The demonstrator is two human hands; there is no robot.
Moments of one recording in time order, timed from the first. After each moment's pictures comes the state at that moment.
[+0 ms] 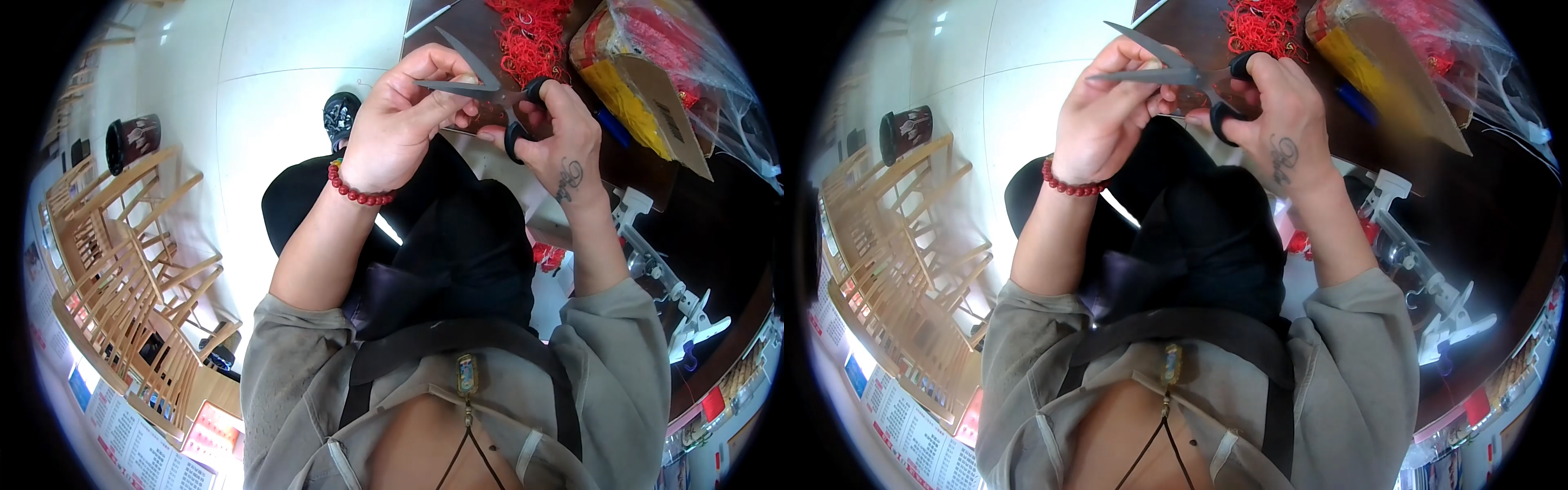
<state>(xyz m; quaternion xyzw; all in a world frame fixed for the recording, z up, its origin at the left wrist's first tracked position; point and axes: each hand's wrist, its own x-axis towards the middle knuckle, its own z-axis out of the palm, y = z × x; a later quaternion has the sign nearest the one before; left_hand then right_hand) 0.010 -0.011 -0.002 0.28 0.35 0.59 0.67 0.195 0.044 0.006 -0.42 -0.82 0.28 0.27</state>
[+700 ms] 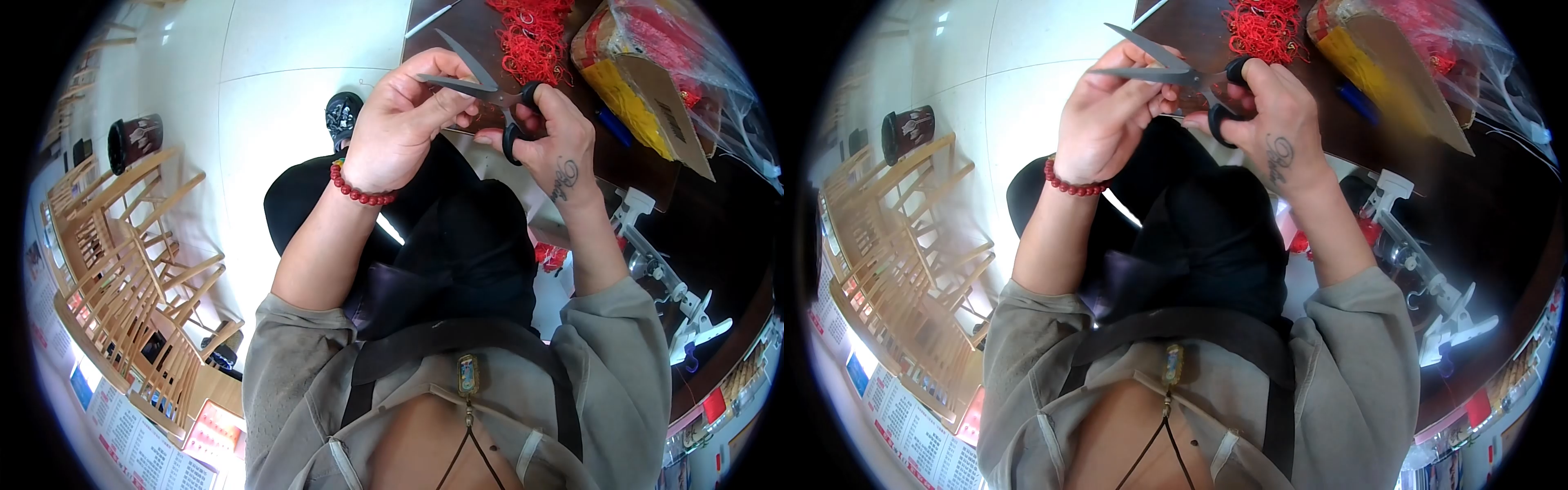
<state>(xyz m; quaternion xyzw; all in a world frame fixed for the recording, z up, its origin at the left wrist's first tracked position) 0.009 -0.011 -0.006 0.27 0.35 0.58 0.68 0.195 0.040 -0.003 -0.42 -0.80 0.33 0.27</state>
